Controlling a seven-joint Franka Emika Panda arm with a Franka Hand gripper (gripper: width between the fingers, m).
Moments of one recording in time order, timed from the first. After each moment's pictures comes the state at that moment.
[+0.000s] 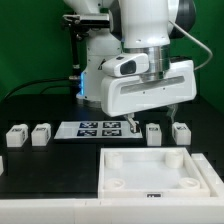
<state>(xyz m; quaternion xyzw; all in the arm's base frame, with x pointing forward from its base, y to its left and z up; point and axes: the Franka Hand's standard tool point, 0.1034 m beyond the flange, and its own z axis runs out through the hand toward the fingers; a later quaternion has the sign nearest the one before) 0.428 0.100 0.047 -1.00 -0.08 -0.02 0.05</state>
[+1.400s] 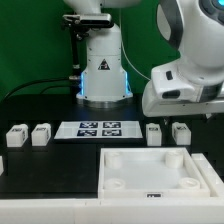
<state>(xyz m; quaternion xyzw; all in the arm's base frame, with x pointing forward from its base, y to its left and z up) 0.392 0.171 0.042 -0.94 -0.02 0.34 0.02</state>
